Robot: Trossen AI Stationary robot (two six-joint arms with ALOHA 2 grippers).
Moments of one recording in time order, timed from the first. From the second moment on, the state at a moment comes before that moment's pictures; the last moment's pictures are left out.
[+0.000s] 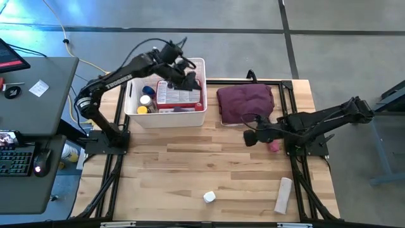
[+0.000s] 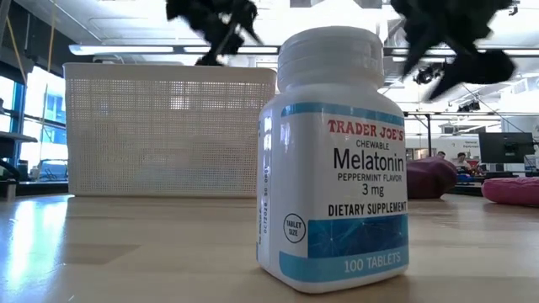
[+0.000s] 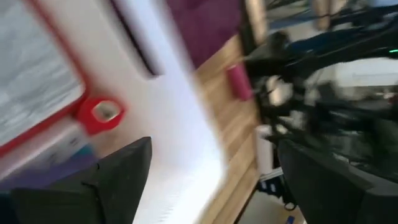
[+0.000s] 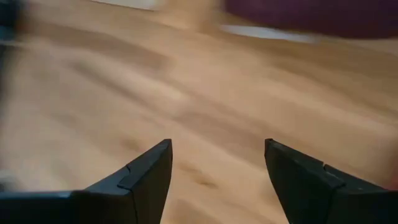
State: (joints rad) left arm 0.60 1.60 1.60 -0.82 0.54 -0.74; right arm 0.21 1.07 0.85 -0.78 0.27 1.39
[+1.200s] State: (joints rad) left arm 0.03 1.58 2.05 -0.83 0.34 -0.51; right arm -0.03 1.07 0.62 -1.06 0.01 1.34
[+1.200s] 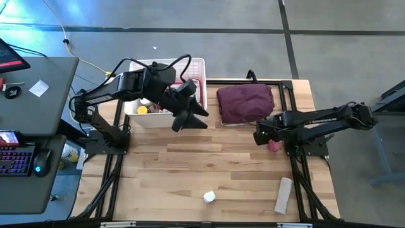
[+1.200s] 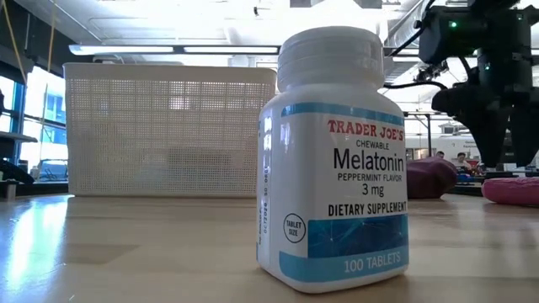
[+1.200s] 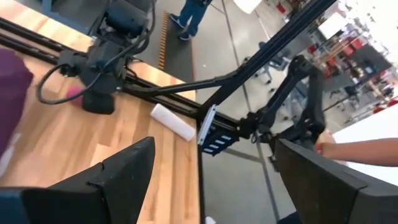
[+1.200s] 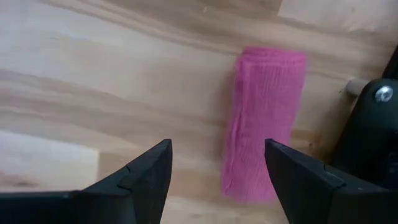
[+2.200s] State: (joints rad) left arm 0.17 1.56 2.05 -1.04 0.41 -0.26; right arm -0.23 1.65 1.00 -1.32 -0.01 0.86
